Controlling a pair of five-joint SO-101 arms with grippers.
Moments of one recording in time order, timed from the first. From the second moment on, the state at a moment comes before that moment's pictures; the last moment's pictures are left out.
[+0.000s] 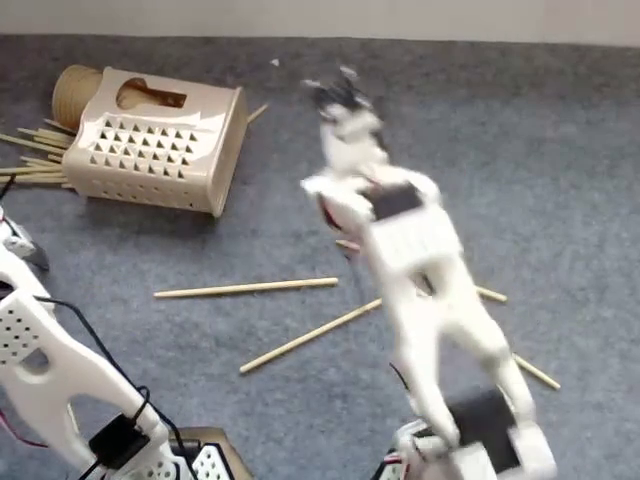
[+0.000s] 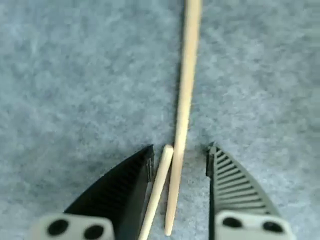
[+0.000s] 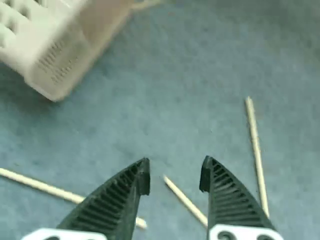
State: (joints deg) left arm -50.6 50.9 -43.1 91.4 5.1; right arm -26.7 -10.7 10.0 56.3 6.8
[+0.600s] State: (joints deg) left arm -47.9 61.1 -44.2 91.4 8.0; right arm -37.3 62.0 -62.8 34.4 6.5
